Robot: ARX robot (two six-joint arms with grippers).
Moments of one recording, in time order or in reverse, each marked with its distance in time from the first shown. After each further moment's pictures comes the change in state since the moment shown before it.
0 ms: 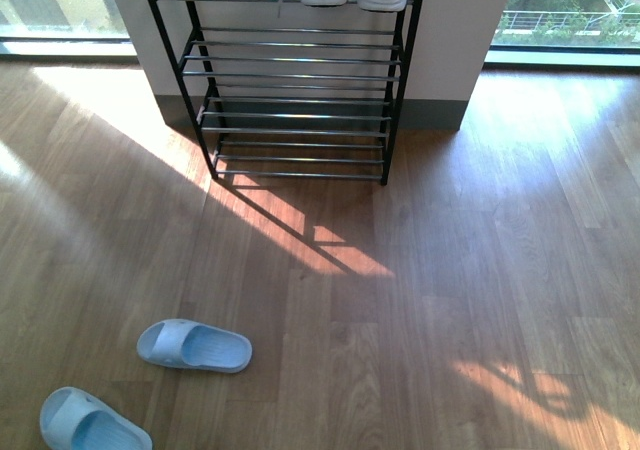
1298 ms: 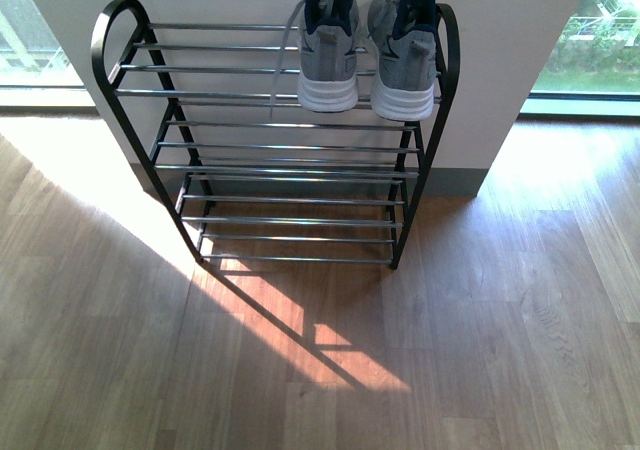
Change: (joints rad) left arm -0.002 0.003 0.000 0.006 -0.004 -0.002; right arm 0.000 0.000 0.000 0.002 -0.005 0.000
